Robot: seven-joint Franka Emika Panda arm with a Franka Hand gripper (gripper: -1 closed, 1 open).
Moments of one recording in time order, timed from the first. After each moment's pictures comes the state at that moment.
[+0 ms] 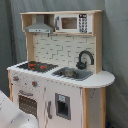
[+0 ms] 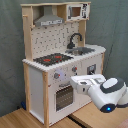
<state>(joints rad) -0.81 -0.64 2.14 -1.87 -1.14 1.51 -0.17</state>
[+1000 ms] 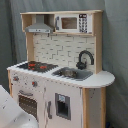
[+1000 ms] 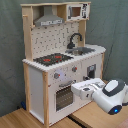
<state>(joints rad) -0.78 -0.57 2.13 -2.03 -1.26 1.71 -0.07</state>
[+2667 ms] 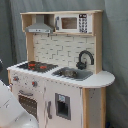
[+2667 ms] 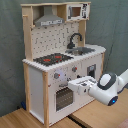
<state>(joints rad) -0.79 -0.50 2.01 -2.17 -1.56 1.99 0.20</state>
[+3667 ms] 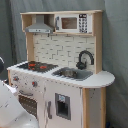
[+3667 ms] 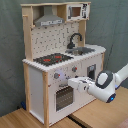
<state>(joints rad) -0.81 -0.50 1.95 -2.23 -1.68 2.07 0.44</state>
